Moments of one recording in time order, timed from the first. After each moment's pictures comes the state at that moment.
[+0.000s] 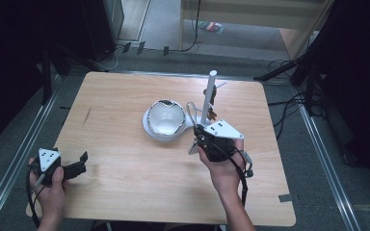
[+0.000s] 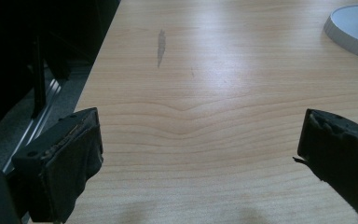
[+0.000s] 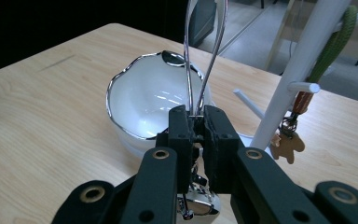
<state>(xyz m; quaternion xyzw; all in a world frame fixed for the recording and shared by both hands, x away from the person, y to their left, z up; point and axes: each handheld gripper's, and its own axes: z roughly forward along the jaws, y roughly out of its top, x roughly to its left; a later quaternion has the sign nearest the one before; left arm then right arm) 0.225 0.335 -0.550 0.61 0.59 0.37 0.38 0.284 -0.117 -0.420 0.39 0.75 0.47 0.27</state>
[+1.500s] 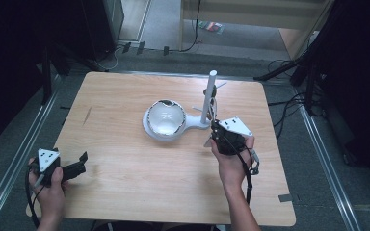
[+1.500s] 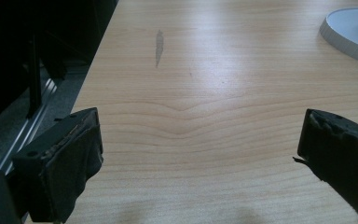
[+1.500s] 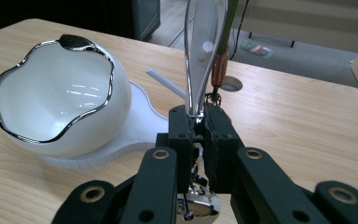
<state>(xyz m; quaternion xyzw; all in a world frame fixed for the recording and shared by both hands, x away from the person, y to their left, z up) 0.224 0.337 -0.550 0.61 0.59 0.36 0.39 0.315 -0.147 -0.449 0.47 0.70 0.43 0.32</state>
